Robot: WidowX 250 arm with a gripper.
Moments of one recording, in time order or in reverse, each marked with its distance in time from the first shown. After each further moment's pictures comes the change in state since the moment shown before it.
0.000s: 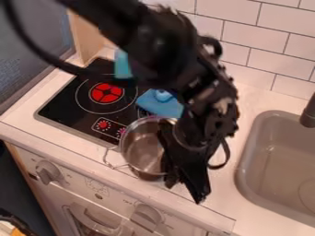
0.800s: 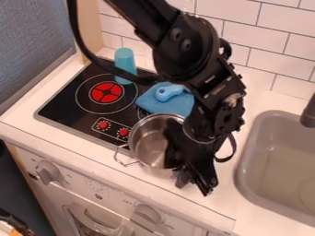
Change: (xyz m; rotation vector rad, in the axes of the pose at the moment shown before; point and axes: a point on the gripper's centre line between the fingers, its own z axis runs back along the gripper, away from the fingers) arm 0.012 0.006 -0.012 -0.031 0.033 0.033
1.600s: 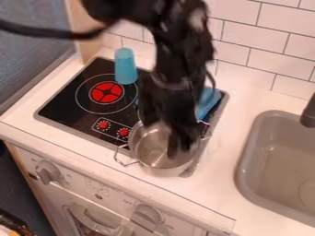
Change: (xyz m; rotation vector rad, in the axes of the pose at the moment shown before) arm -0.017 0.040 0.077 -0.057 -0.152 0.075
